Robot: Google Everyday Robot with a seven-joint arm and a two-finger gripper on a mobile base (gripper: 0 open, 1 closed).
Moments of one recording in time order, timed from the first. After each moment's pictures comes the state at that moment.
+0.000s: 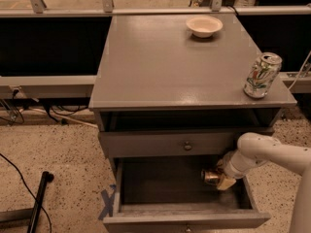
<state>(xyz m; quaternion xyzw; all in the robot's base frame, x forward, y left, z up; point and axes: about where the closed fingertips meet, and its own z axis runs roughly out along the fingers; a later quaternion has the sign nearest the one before) 0.538 -0.269 0.428 -0.69 0.70 0.05 0.14</state>
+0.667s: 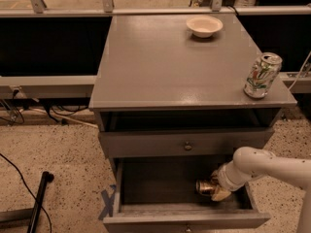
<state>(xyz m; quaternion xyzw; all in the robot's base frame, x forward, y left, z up) 0.506 -0.248 0.404 -0.70 0.69 0.05 0.15</state>
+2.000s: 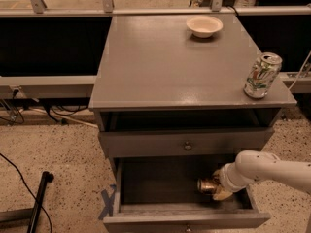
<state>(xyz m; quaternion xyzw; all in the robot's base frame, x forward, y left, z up) 0.503 -0.250 0.415 -0.70 0.70 0.02 0.17</state>
